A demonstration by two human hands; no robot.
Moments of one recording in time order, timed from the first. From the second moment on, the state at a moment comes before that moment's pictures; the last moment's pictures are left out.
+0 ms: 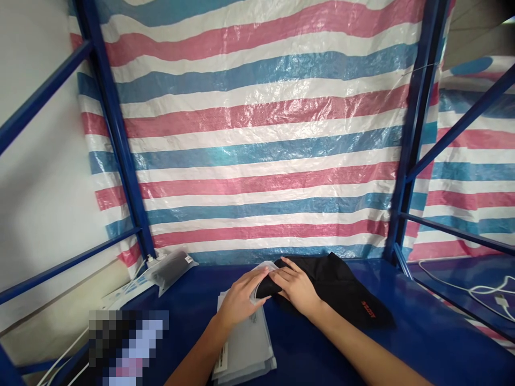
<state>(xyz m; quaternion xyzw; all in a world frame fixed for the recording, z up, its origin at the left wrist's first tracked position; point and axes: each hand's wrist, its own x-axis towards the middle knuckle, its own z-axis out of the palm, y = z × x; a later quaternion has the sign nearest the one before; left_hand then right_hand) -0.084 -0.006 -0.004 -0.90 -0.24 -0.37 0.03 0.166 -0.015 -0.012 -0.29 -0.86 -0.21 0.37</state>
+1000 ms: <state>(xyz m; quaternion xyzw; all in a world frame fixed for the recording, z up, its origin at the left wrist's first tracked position) -0.093 0.007 -0.011 -0.91 -0.23 -0.33 0.02 0.154 -0.032 -0.003 -0.43 -0.84 -0.08 0.32</state>
